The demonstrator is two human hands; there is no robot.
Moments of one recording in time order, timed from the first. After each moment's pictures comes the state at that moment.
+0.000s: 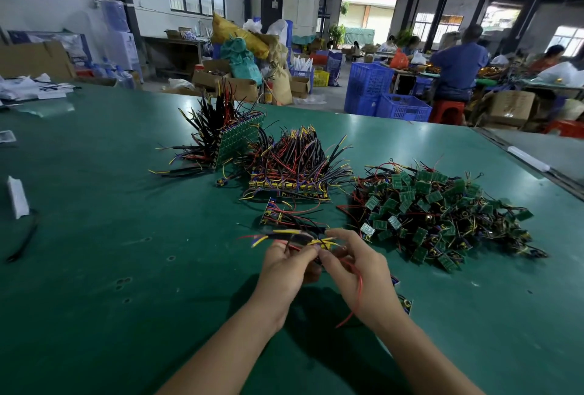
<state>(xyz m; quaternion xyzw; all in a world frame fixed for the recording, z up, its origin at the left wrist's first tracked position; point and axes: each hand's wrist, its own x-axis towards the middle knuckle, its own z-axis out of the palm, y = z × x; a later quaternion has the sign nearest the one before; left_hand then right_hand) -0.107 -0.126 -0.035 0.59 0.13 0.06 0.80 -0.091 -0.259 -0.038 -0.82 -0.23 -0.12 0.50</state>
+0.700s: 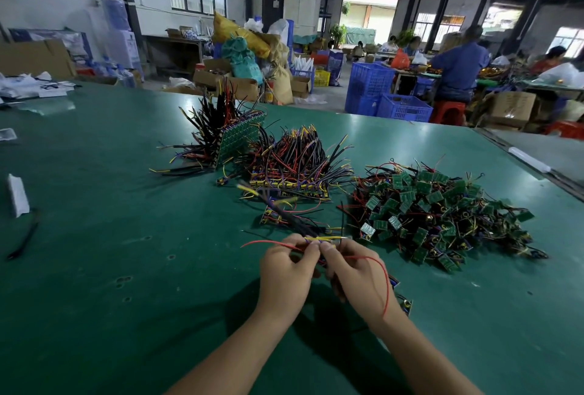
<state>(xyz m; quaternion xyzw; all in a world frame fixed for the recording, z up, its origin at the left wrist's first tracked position) -0.106 -0.128 -0.045 0.71 0.06 0.22 0.67 -0.086 -0.253 -0.039 -0.80 -0.12 -0.02 0.59</state>
